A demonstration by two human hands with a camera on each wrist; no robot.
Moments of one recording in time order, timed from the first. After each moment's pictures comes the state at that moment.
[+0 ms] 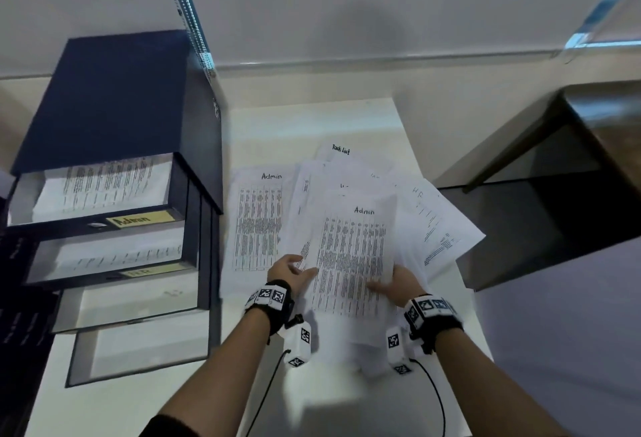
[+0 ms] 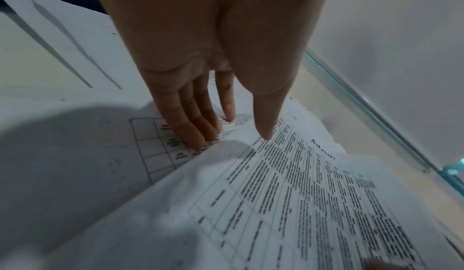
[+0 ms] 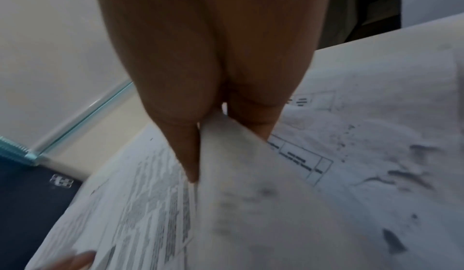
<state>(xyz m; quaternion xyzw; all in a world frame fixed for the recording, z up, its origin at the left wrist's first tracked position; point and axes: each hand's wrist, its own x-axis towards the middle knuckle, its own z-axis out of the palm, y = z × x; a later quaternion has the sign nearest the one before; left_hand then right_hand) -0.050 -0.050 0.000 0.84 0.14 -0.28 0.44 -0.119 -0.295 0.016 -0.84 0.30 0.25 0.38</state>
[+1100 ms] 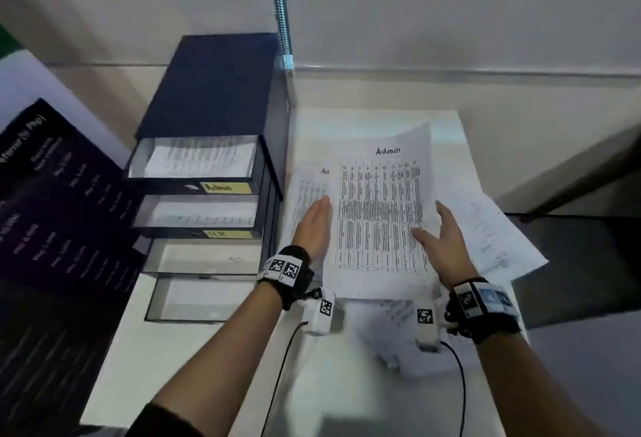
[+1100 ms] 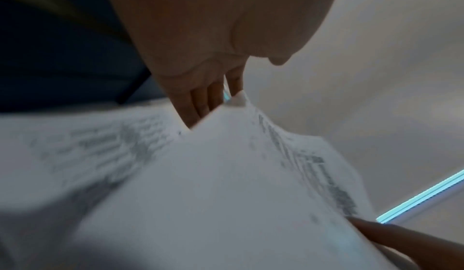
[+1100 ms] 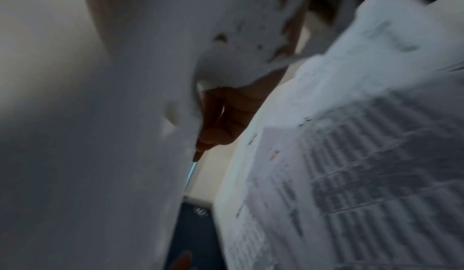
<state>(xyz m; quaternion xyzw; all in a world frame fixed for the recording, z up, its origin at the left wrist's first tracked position) -0.042 -0.011 0.120 0.80 0.07 -0.14 0.58 -0.085 -0.252 0.117 -0.76 0.18 0.02 0.63</state>
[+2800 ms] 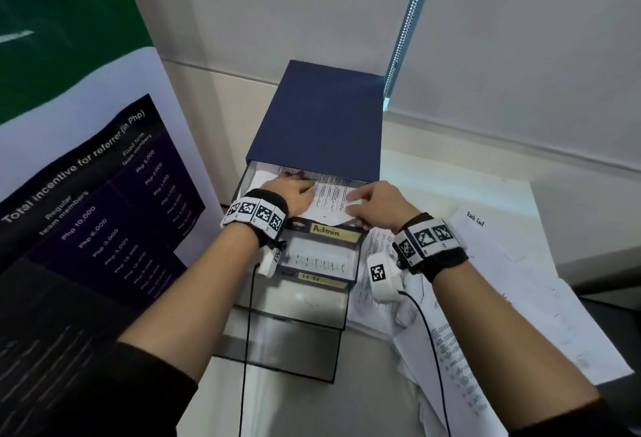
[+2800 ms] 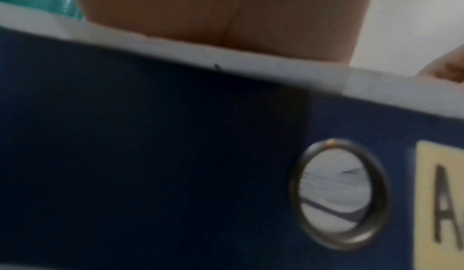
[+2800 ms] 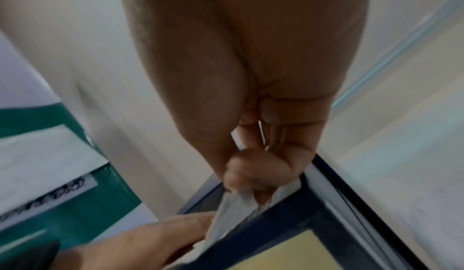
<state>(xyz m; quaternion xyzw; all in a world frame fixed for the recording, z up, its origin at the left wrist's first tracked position) 0.111 0.257 0.165 0.98 -0.05 -0.16 0.15 0.090 0.047 0.216 -0.90 0.01 0.20 0.39</state>
